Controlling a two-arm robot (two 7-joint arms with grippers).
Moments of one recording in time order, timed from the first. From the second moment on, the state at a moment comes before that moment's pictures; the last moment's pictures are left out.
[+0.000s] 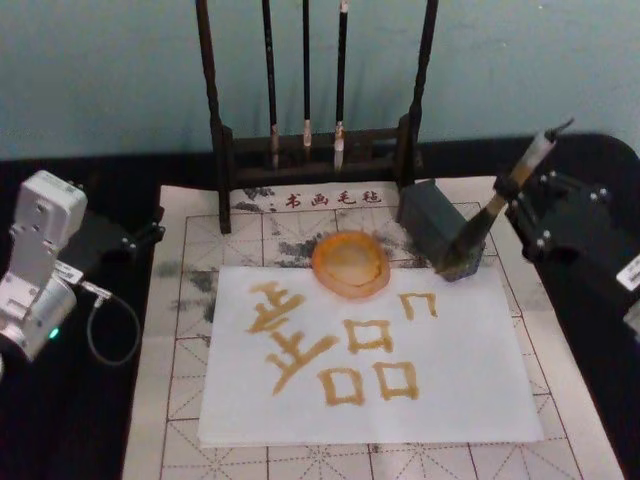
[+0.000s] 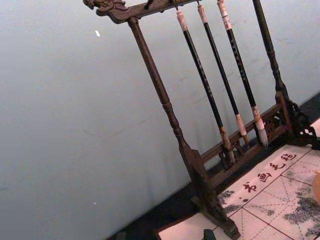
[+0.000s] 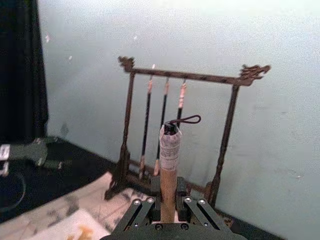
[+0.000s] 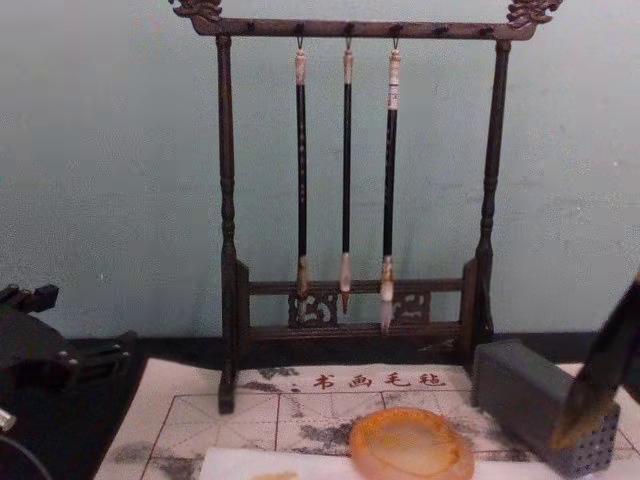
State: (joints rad) left arm -0.20 0.60 0.45 -1.41 -0.25 -0.12 0.03; right arm -0.11 0.52 -0.10 -1.80 0.46 -0.17 0.45
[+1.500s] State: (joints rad) left arm -0.20 0.60 0.45 -1.41 -0.25 -0.12 0.03; right arm 0.28 0.24 -0.11 -1.44 1.04 0.41 0.09
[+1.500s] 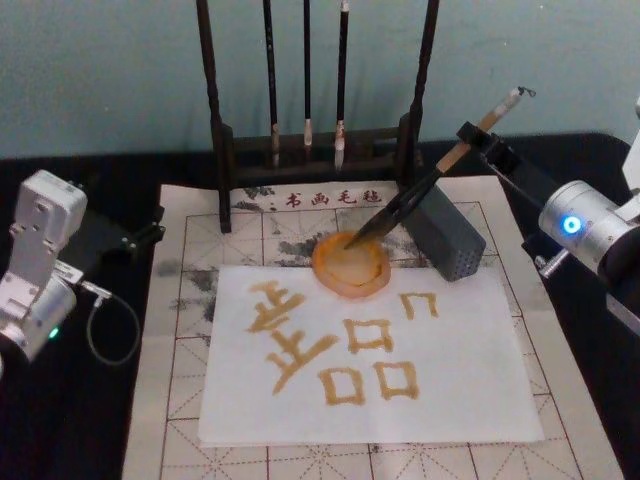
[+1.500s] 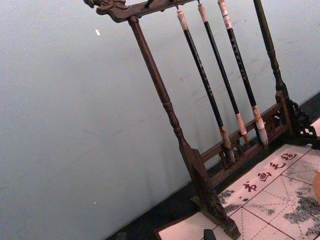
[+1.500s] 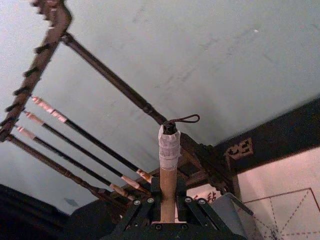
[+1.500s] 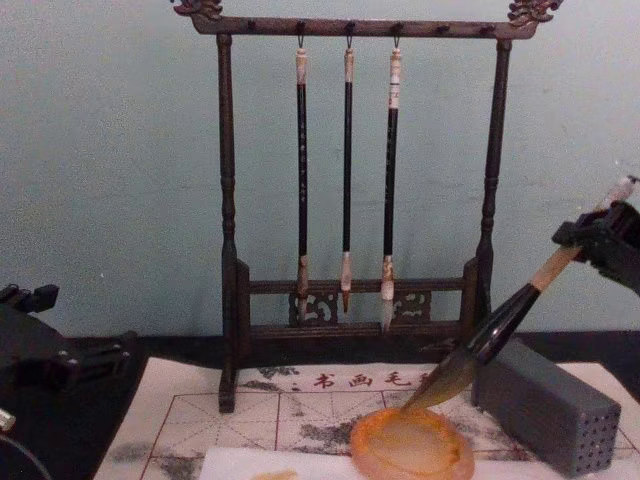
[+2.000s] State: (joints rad) left arm -0.20 0.60 0.45 -1.41 -0.25 -0.12 0.03; right arm 0.31 0.22 -0.11 -1.37 1.11 0.42 0.03
